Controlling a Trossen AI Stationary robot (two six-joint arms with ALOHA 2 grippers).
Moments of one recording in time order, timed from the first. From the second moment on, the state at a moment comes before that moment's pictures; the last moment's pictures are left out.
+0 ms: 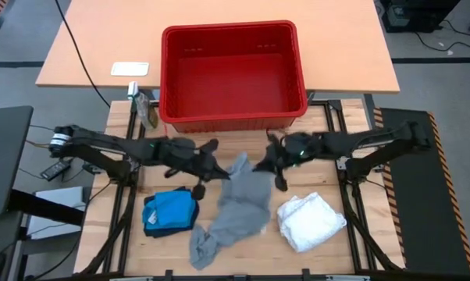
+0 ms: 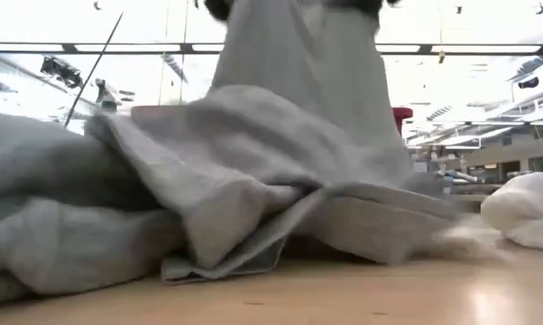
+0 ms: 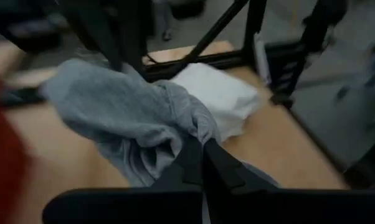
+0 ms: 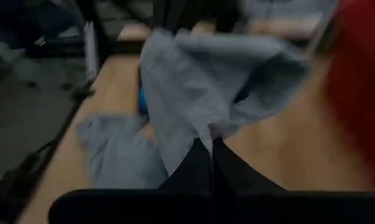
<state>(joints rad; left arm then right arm) -0.12 1.28 1.09 -0.18 0.07 0.08 0.07 1.27 1.10 -0.31 -0.04 0.08</state>
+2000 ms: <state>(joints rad) -0.61 1.88 2.30 -1.21 -0.28 -0.28 0.60 1.62 1.97 -0.90 0.23 0.53</state>
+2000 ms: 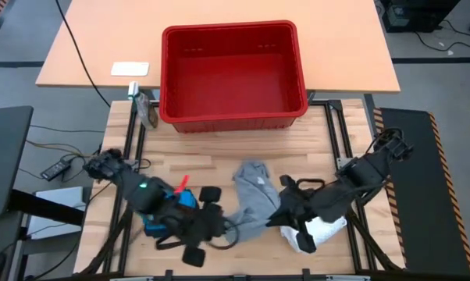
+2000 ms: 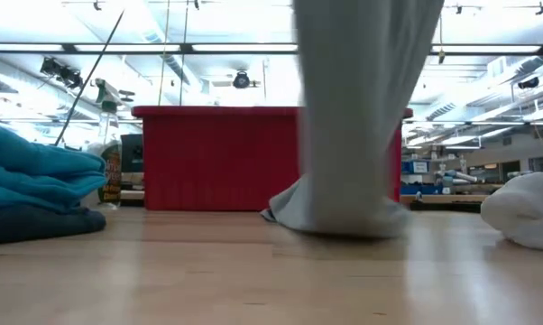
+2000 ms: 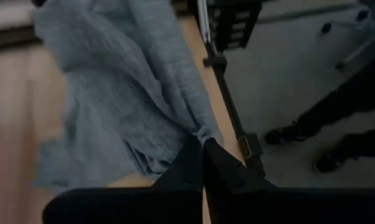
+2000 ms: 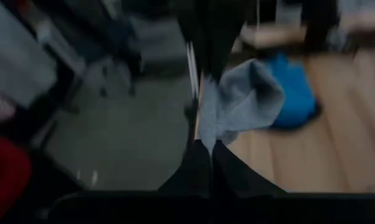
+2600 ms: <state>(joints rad) -0.70 1.67 2.30 -0.92 -0.53 0.12 0.54 1.62 2.21 -0.66 0.30 0.16</state>
